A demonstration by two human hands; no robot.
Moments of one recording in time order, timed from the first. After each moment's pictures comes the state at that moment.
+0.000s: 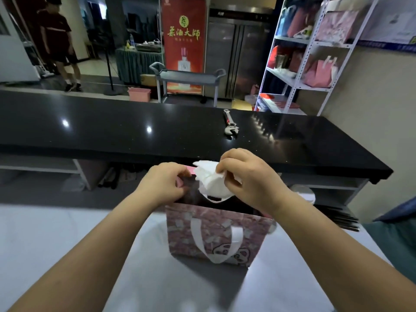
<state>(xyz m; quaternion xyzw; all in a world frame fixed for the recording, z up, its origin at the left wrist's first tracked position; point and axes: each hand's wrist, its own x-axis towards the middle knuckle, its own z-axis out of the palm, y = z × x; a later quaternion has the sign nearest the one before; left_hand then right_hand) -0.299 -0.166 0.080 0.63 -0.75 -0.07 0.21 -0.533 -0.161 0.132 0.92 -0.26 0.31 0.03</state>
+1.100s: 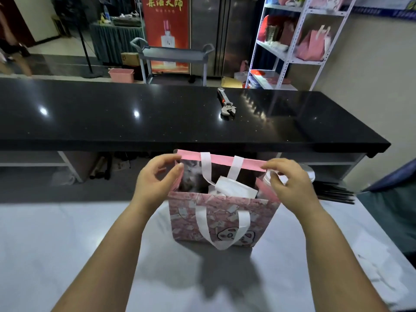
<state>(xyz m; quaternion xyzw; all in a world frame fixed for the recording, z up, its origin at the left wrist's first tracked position) -0.282 -0.159 0.019 0.53 -0.59 -0.28 0.53 -0.598 -0.164 0.048 0.74 -0.52 0.42 -0.11</state>
